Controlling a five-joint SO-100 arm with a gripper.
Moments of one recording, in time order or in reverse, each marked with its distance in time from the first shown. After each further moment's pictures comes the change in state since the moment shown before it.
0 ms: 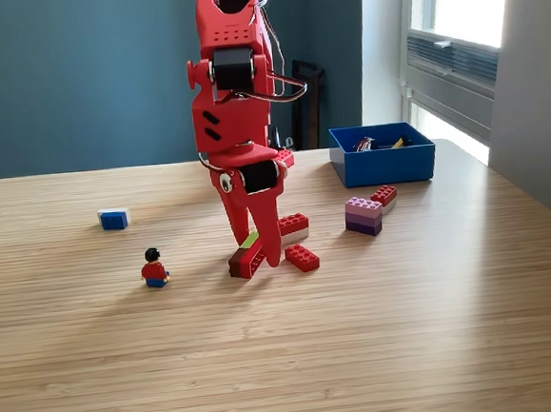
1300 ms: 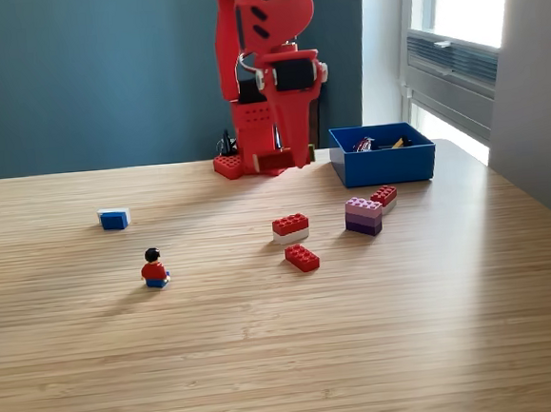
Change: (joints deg) arm -18.8 29.4 3.3 21.4 35.5
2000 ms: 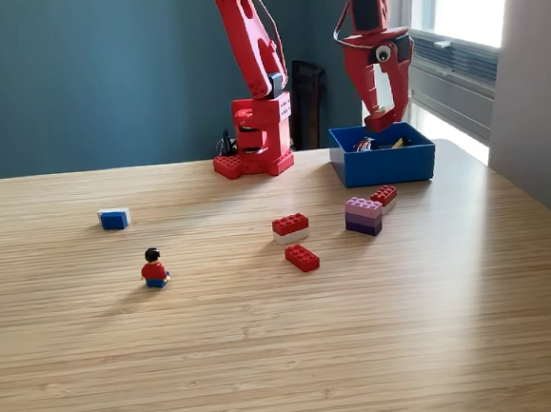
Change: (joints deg) arm -52.6 9.0 11.3 -1.1 11.8
